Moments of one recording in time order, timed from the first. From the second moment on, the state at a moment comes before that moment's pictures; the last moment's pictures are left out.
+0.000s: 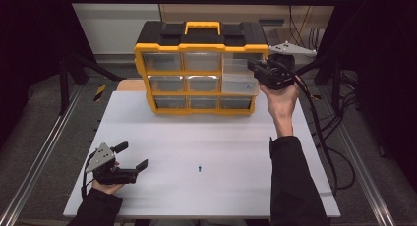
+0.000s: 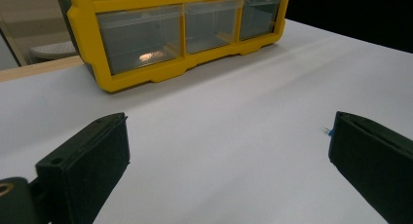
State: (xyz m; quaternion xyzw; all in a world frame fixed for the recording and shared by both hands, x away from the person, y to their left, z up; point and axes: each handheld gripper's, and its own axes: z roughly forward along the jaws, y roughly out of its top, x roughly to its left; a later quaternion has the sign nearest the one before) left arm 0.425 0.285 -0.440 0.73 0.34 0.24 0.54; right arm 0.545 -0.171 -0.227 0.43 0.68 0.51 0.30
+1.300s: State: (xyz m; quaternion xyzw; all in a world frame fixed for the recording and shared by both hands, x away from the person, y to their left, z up) left arm 0.425 0.286 -0.440 0.73 0.34 0.24 0.54; right arm 0.553 -0.183 -0.237 0.44 0.68 0.50 0.30
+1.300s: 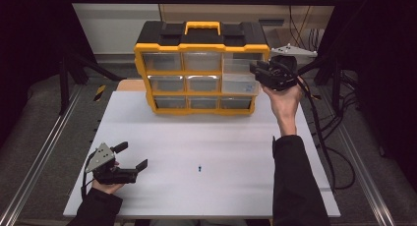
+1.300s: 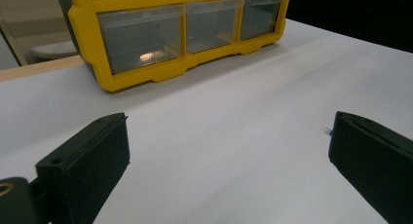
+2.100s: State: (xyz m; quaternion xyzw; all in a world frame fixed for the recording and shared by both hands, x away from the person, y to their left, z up) left arm 0.424 0.285 -0.440 0.73 0.34 0.24 0.54; right arm 0.505 -0.176 -0.238 0.40 0.66 0.54 0.33
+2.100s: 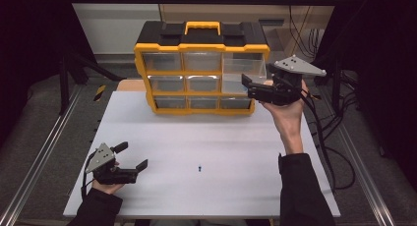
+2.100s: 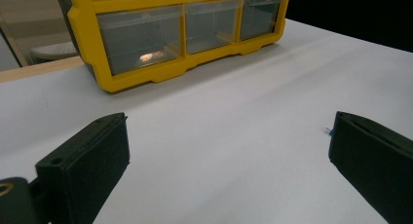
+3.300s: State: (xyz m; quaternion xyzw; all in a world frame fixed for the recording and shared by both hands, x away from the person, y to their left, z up) left arm 0.424 0.285 -0.439 0.73 0.34 0.24 0.54; right arm 0.460 -0.169 -0.299 0.40 0.67 0.55 0.30
